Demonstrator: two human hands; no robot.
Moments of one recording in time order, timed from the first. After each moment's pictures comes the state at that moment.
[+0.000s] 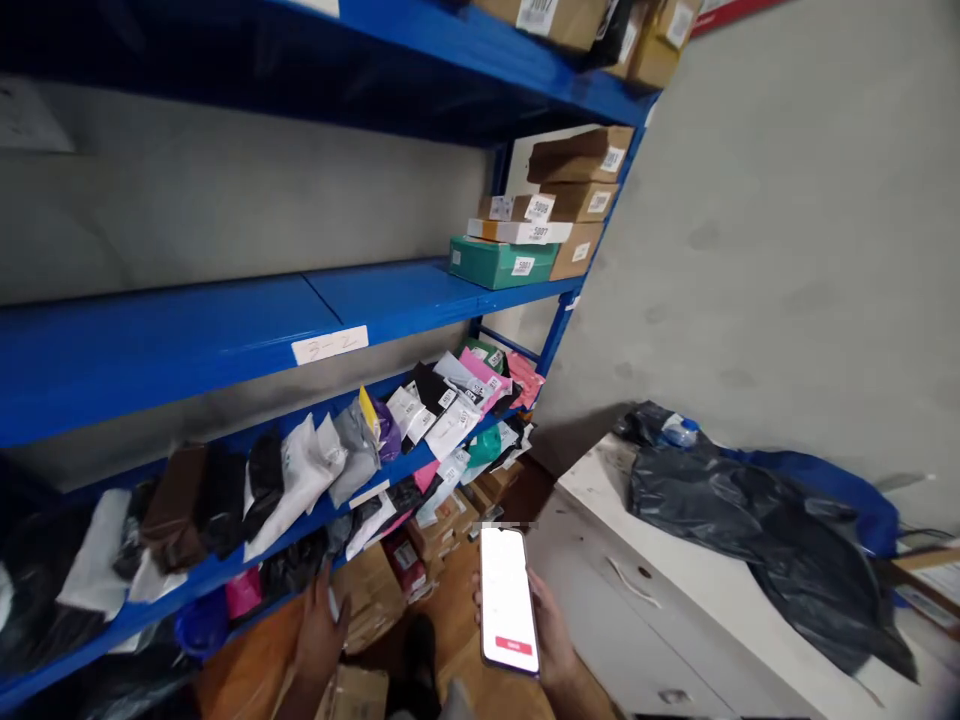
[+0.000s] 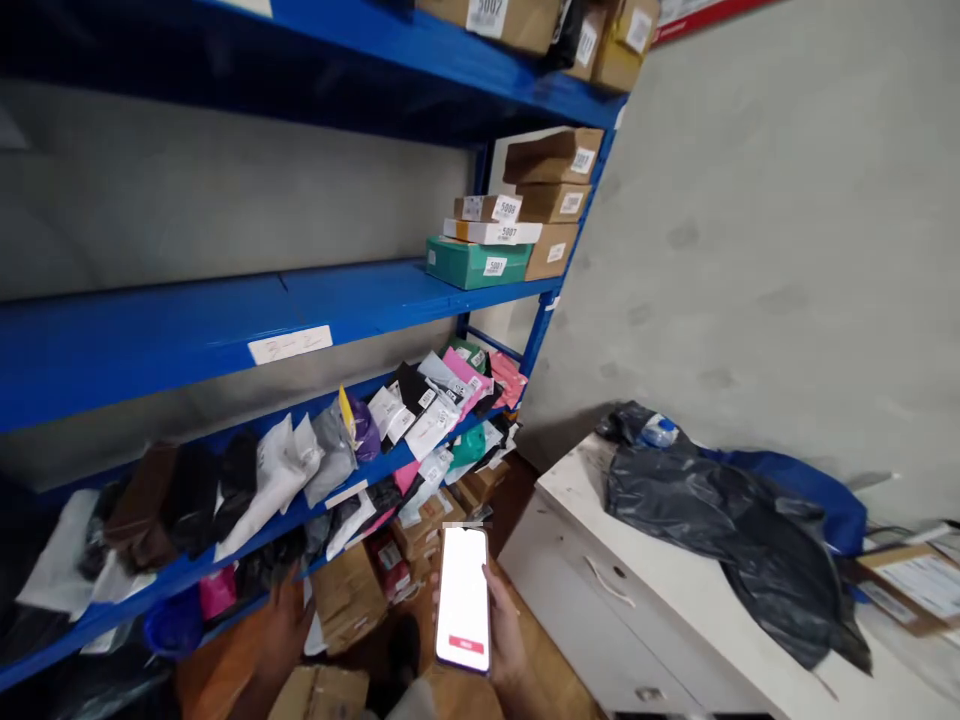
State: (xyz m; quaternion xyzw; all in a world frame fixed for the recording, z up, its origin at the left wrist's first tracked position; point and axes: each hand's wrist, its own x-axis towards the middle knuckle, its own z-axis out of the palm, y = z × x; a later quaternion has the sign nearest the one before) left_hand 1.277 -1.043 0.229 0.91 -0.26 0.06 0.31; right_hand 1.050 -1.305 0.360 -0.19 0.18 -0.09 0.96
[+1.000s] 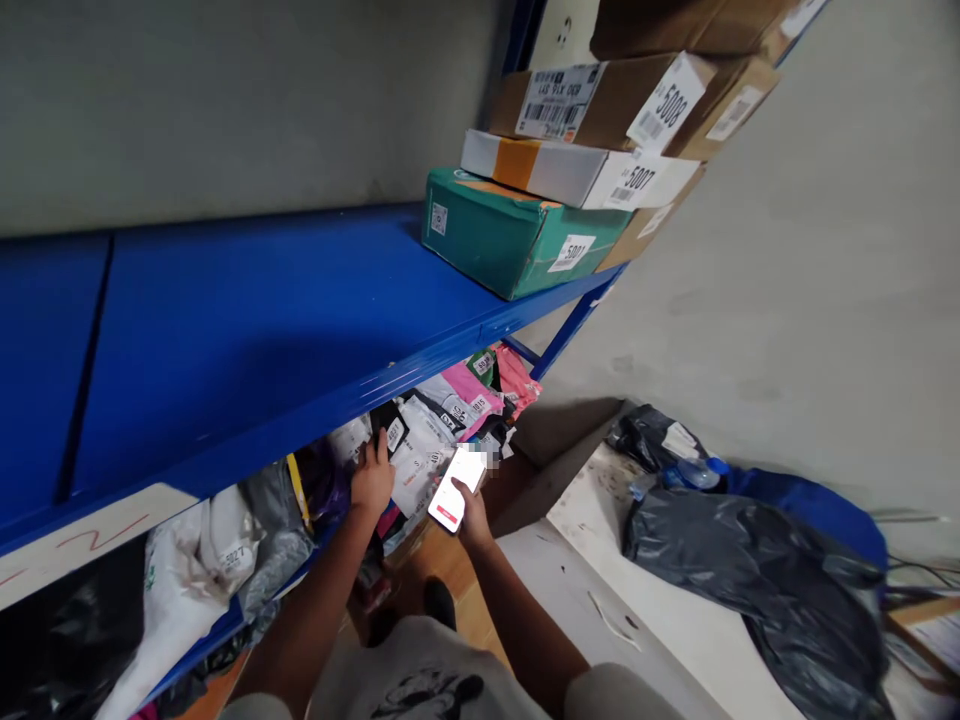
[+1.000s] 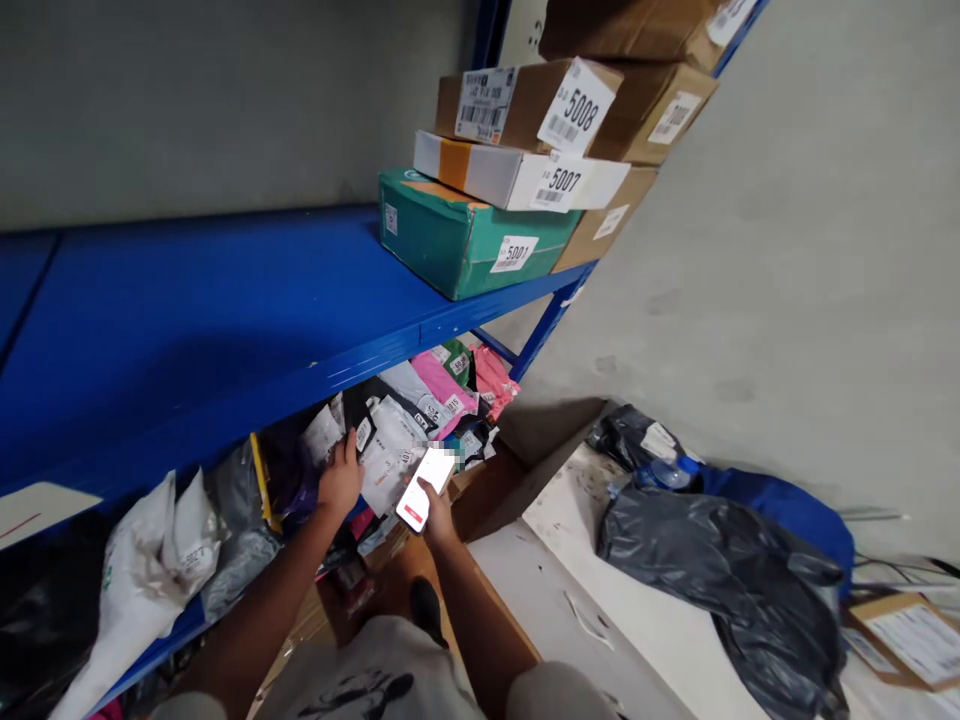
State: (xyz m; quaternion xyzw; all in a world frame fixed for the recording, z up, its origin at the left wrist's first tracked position) left_hand 1.440 -1.410 0.331 0.92 -0.37 0.01 0.11; right_hand 1.281 -1.505 0.310 -0.28 0.35 -0.31 0.84
